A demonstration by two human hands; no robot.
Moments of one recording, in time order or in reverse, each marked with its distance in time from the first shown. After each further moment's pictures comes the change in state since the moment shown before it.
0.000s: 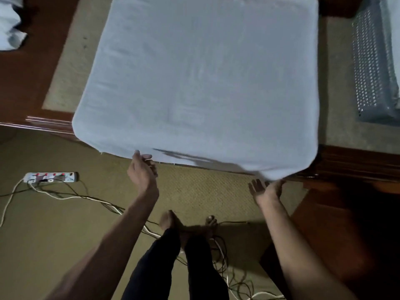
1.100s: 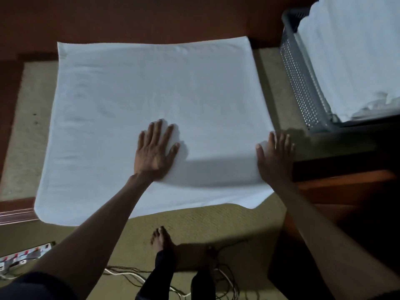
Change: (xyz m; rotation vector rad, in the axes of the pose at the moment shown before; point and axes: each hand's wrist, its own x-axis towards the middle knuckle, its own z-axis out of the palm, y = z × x) left_hand 0.060 0.077 0.180 1.459 -0.674 1.320; right_hand 0.275 -0.135 0.073 -1.427 0.176 -1.664
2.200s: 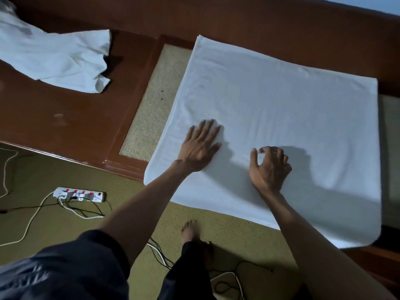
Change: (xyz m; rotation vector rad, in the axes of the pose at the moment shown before) left_hand -0.054 -0.163 -0.049 -0.164 -0.082 -0.122; right_hand -0.059 -0.293 0.052 0.148 0.063 -0.214
